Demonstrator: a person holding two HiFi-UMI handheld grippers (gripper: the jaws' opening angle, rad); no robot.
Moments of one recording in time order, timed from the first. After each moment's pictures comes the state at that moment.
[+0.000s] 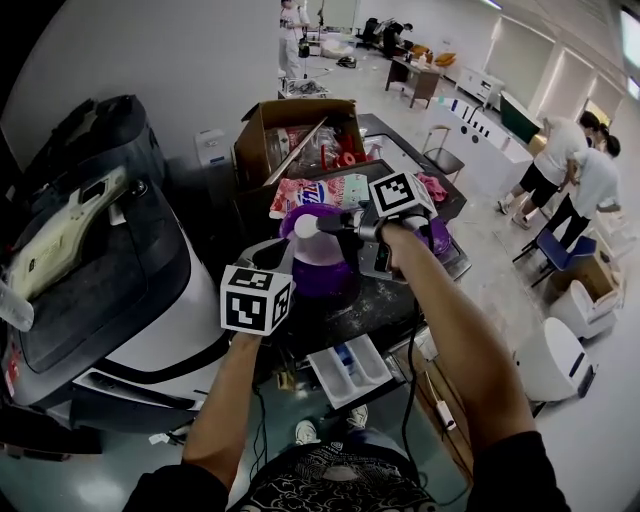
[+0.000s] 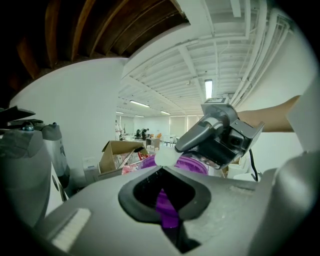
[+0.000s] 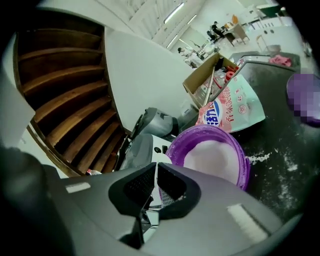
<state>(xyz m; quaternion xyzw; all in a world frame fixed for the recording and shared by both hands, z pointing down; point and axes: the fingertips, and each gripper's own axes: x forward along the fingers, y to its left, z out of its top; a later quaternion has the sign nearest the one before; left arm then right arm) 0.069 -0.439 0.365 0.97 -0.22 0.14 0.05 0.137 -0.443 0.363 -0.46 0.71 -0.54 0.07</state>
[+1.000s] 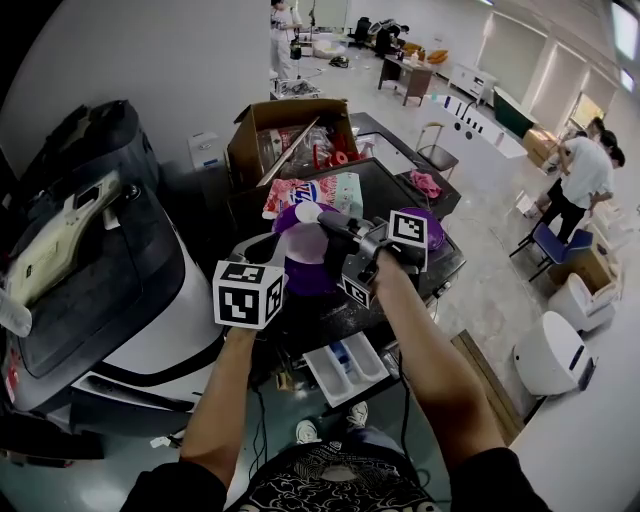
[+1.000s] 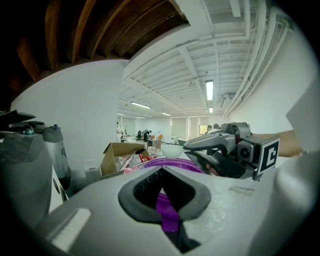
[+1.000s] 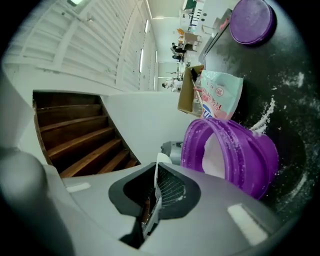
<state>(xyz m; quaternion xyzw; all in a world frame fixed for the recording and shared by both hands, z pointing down) 0.072 -0.445 0.356 0.96 -0.22 0.13 0.05 0.156 -0.431 0.354 -0.42 0.61 -0.53 0.41</state>
